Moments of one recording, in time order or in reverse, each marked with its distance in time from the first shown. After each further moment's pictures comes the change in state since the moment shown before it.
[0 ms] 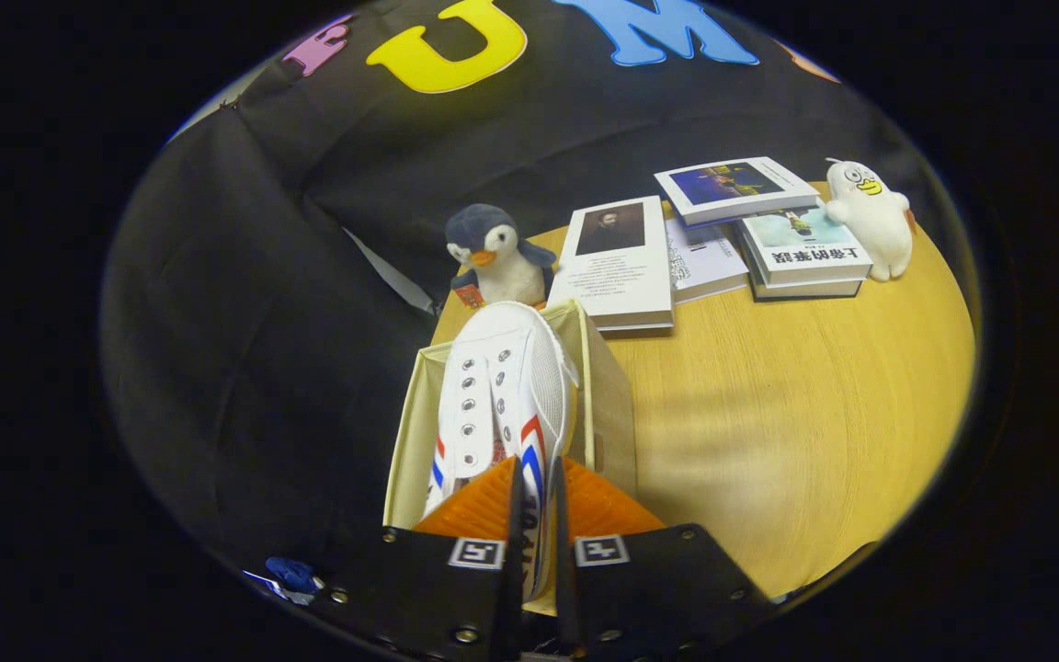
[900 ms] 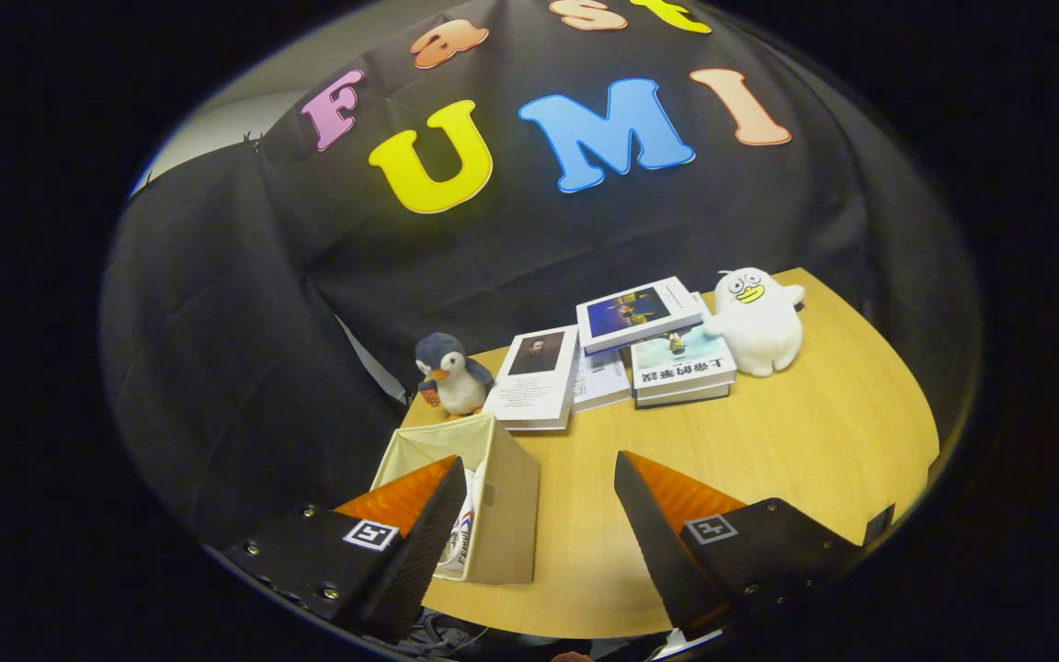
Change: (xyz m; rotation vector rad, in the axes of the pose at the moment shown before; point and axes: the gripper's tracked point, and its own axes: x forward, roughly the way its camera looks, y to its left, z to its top) arm -0.175 -0.102 0.054 -0.057 -0.356 -0.142
